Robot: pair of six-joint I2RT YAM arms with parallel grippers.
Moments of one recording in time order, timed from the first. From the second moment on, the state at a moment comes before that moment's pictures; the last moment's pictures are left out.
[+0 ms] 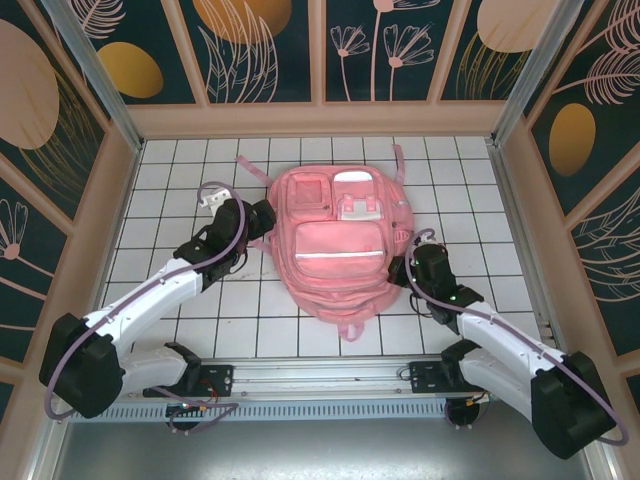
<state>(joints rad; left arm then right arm) -0.56 1.22 0.81 -0.22 -0.40 -0.81 0.48 0.93 0.31 -0.04 0.00 0.71</state>
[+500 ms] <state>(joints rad) -0.50 1.27 0.86 -0.23 -0.46 -0.75 0.50 1.23 0.44 0.06 -0.01 0.70</state>
